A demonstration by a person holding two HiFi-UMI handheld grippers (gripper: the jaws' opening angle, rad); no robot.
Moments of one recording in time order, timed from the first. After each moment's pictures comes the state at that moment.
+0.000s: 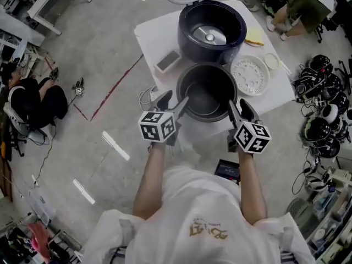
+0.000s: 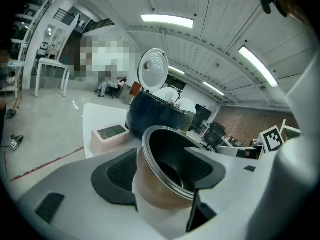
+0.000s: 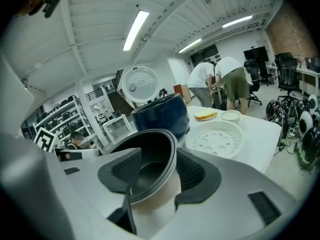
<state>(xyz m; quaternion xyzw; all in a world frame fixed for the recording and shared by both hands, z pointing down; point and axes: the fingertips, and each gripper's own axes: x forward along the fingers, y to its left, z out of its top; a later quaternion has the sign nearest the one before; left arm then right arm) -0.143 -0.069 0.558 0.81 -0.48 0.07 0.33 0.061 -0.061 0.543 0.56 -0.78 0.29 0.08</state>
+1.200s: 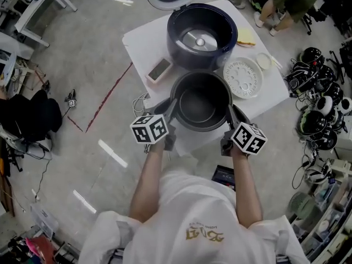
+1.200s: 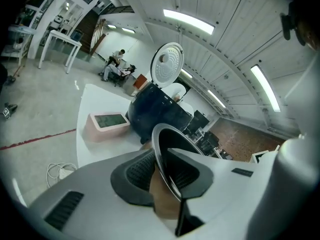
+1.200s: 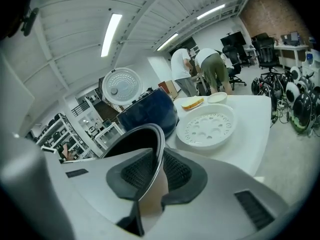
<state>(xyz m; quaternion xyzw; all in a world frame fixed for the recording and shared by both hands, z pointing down) -0.134 -0.097 0.586 0.79 -0.44 0.02 0.42 0.082 -0.071 0.581 0.59 -0.71 0.38 0.03</state>
